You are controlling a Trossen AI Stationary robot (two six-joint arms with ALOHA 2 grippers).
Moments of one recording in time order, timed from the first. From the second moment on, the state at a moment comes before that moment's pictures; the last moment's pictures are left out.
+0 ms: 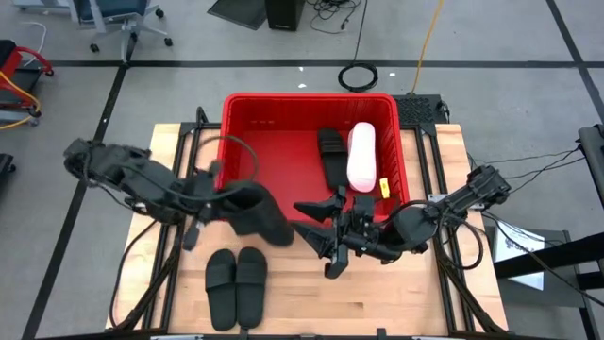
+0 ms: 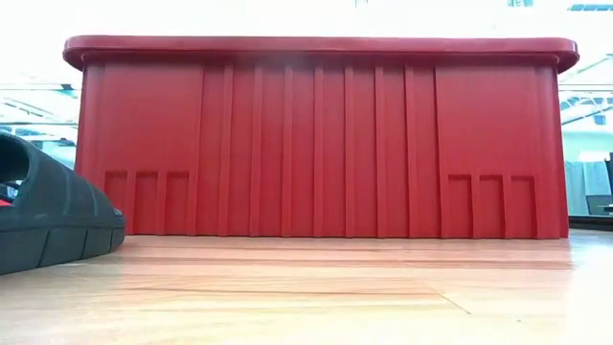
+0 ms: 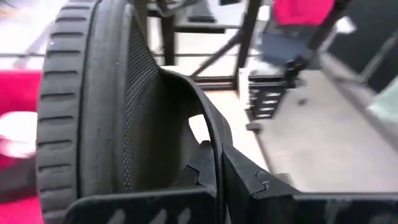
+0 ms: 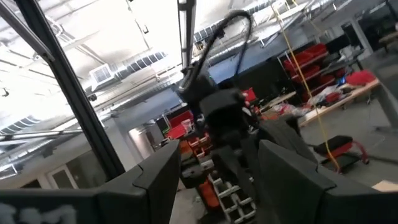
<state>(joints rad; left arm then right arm) -0.45 1.21 1.69 -0.90 -0.21 -0.22 0.52 1.67 1.64 0.49 0.71 0.24</state>
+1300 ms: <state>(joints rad) -0.31 1.66 2.31 -1.41 -0.39 0.04 0.38 1.64 1.91 -0.39 0.82 0.00</state>
